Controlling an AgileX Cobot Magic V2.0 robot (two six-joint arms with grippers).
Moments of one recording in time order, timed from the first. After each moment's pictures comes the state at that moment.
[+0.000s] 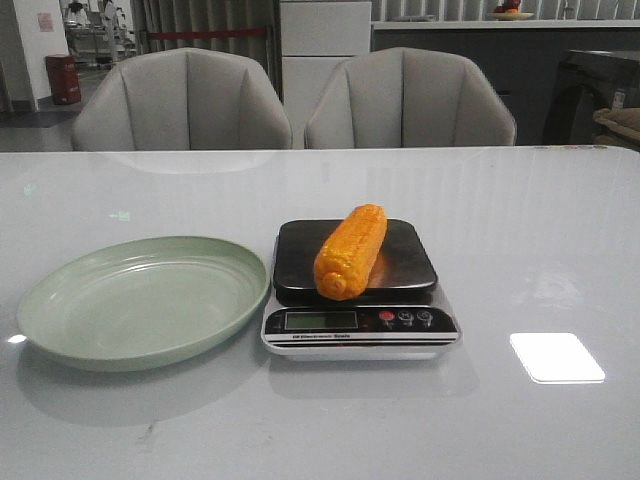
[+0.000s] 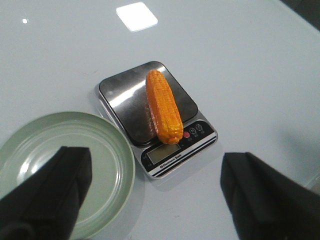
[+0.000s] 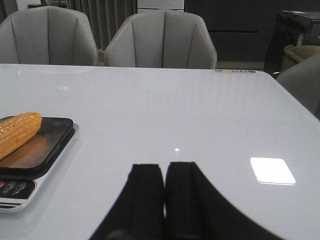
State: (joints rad) left arm -0.65 0.95 -0.92 -0.09 0.58 -0.09; right arm 0.04 -0.01 0.03 -0.01 0.12 0.05
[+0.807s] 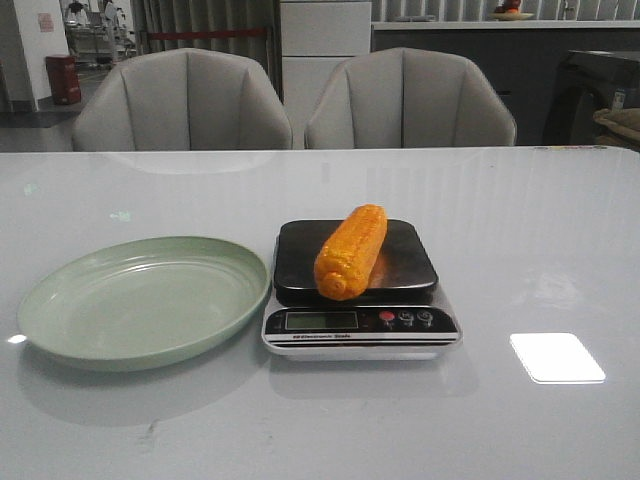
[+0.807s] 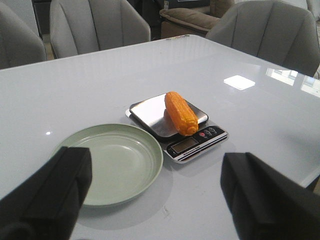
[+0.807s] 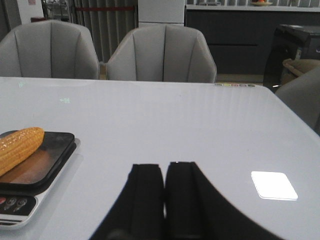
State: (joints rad) left arm -0.65 0.04 -0.41 0.01 0.62 -0.07; right arm 0.04 -0.01 0.03 -0.02 0.06 0.05
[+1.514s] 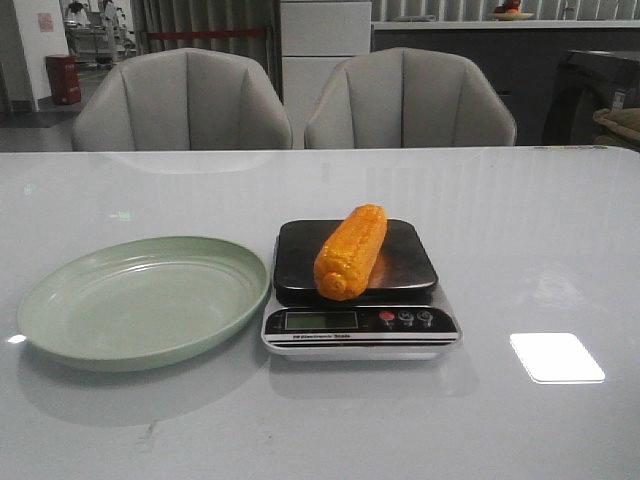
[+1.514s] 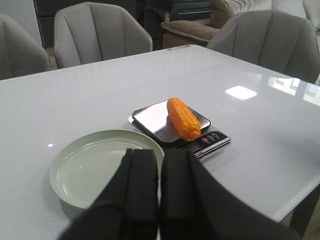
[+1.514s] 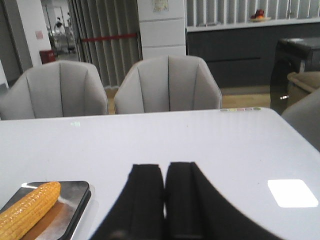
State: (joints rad) left arm -0.65 -0.01 -0.38 0.02 0.60 -0.07; right arm 0.04 0.19 -0.20 -0.02 0.06 0.15
